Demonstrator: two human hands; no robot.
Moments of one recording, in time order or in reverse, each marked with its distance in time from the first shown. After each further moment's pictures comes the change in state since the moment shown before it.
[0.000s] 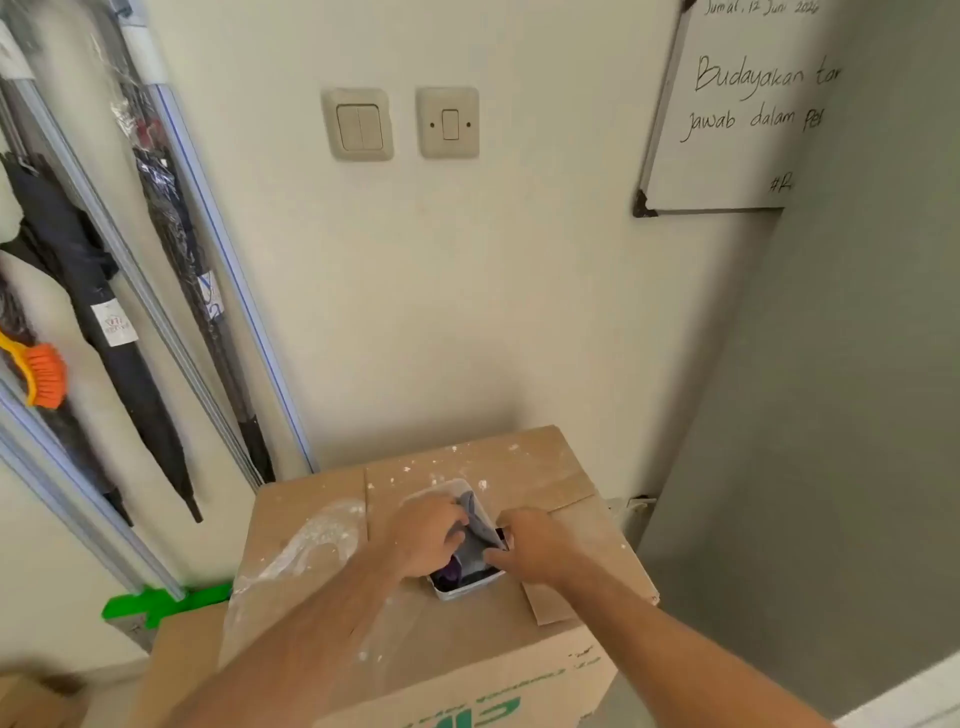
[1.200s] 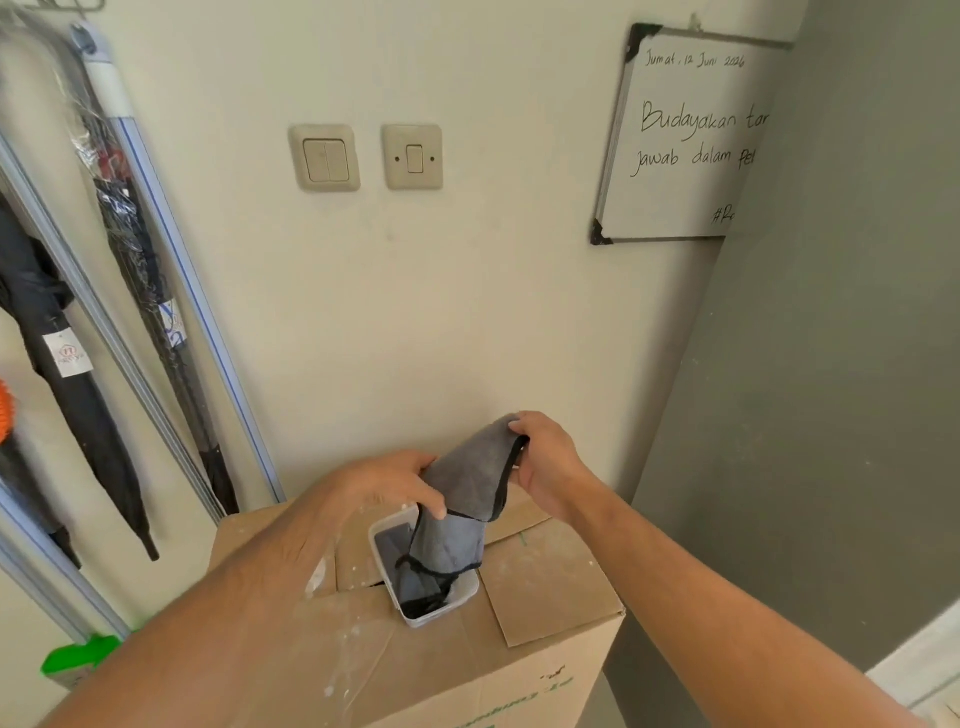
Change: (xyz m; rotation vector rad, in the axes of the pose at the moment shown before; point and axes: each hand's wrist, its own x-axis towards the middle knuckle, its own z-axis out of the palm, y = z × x) left_hand 0.040 -0.004 -0.105 -0.619 -0.326 -0.116; right_hand -0.010 -0.018 -0.136 1.617 0.260 0.213
